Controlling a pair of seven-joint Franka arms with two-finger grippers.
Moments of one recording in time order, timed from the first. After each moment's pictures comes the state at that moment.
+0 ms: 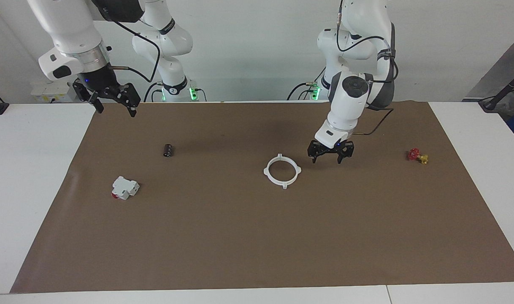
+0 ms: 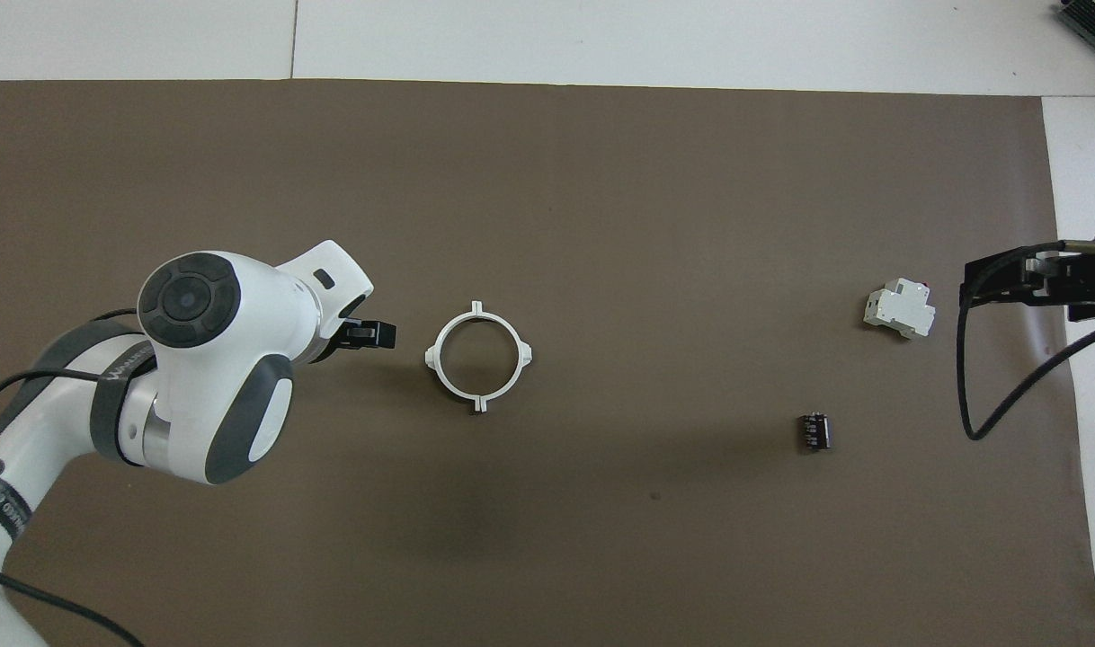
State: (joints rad) left arm -0.39 0.06 0.05 -2.13 0.00 2.26 -0.21; right arm 0.09 -0.04 -0.07 -1.61 -0.04 1.57 0.17
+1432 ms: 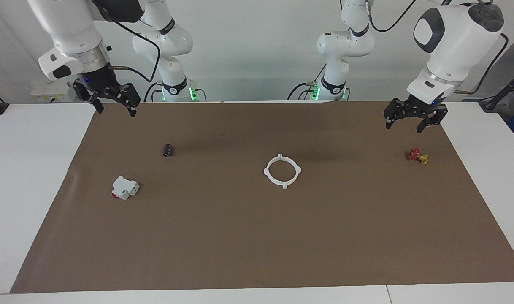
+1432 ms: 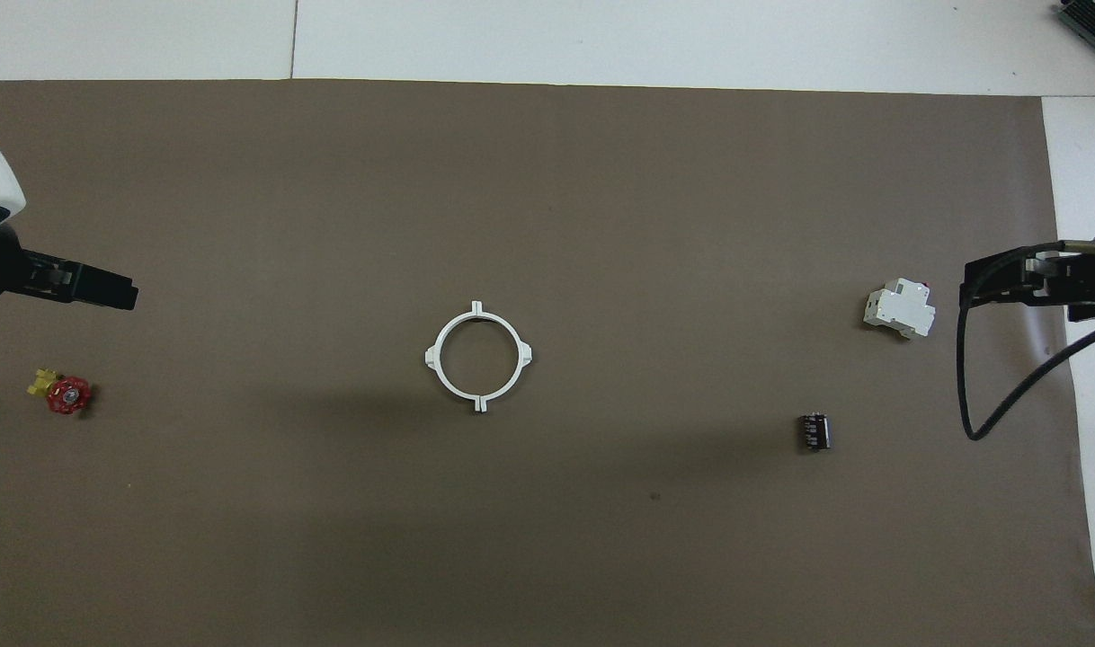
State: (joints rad) left arm -0.05 -0.02 0.02 -1.69 -0.02 1.69 0.22; right arm 0.09 -0.04 -0.07 -1.61 -0.04 1.57 0.17
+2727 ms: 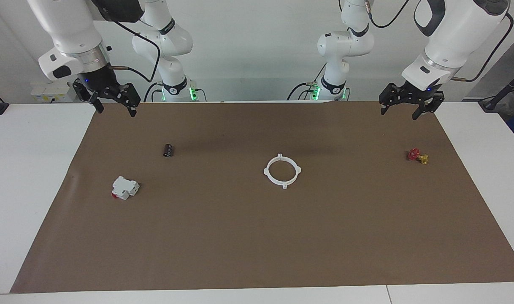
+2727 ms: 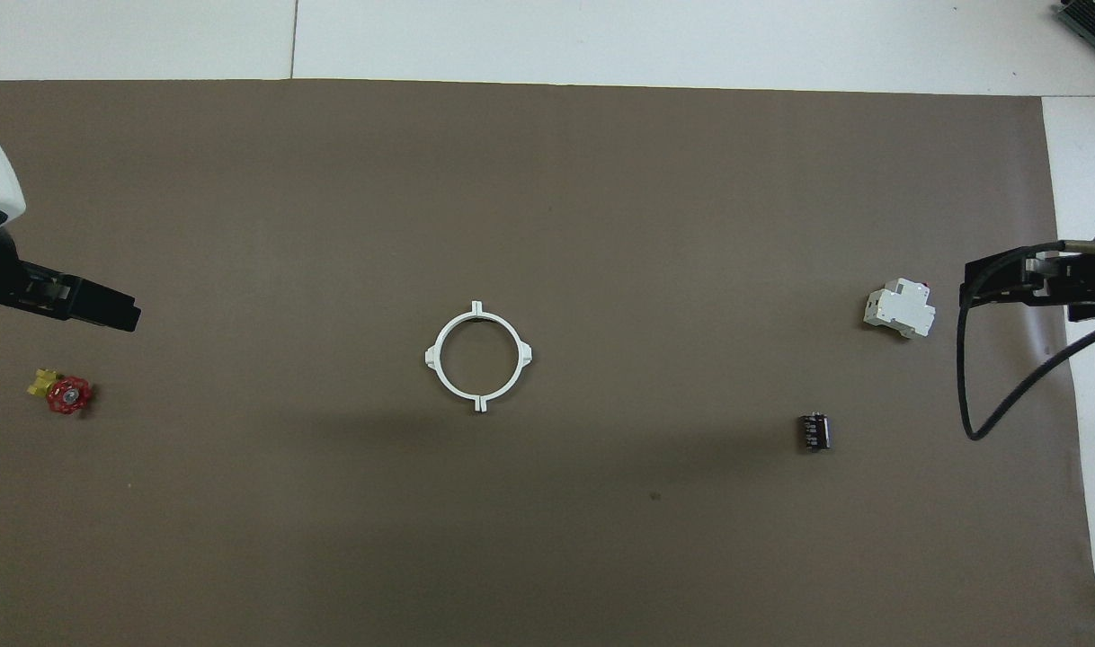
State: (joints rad) left arm 0.01 -0.01 -0.08 -1.60 -0.02 1.53 0.22; right arm 0.09 -0.04 -0.07 -1.61 -0.04 1.57 0.17
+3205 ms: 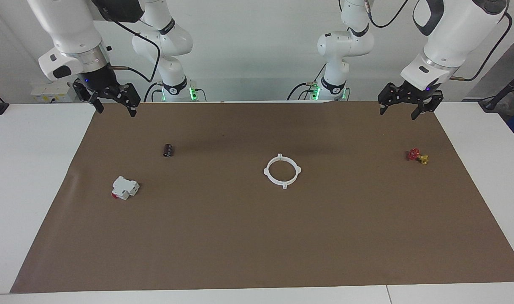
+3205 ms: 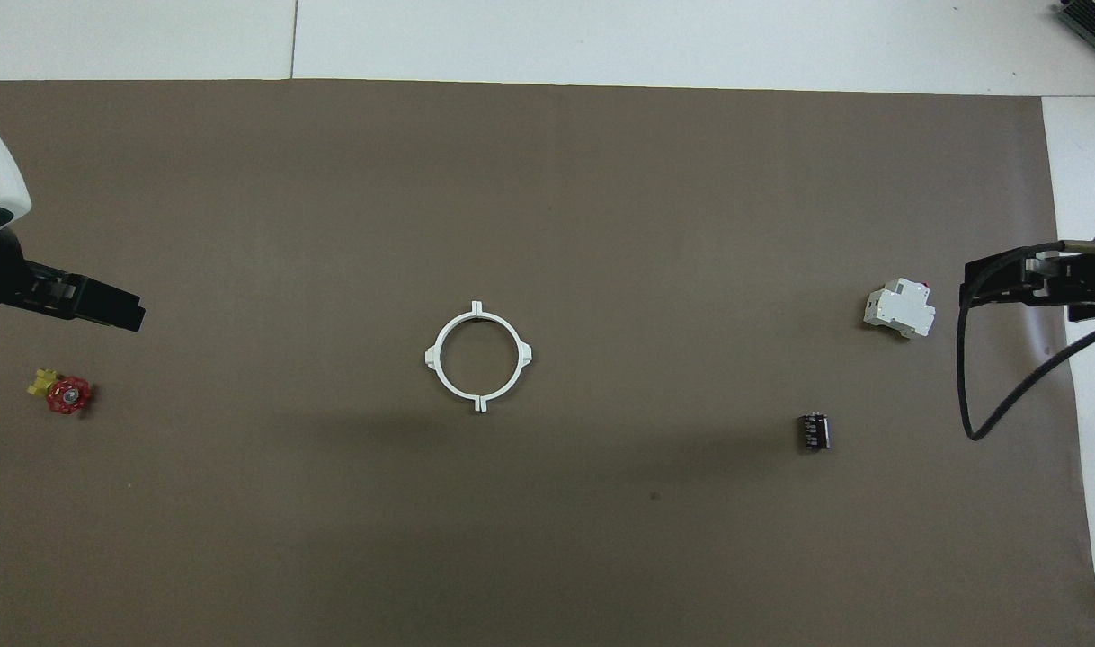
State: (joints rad) left arm 0.01 -0.01 -0.09 -1.60 -0.02 1.53 0.20; right arm 0.09 -0.04 -0.07 -1.61 -0.04 1.57 0.17
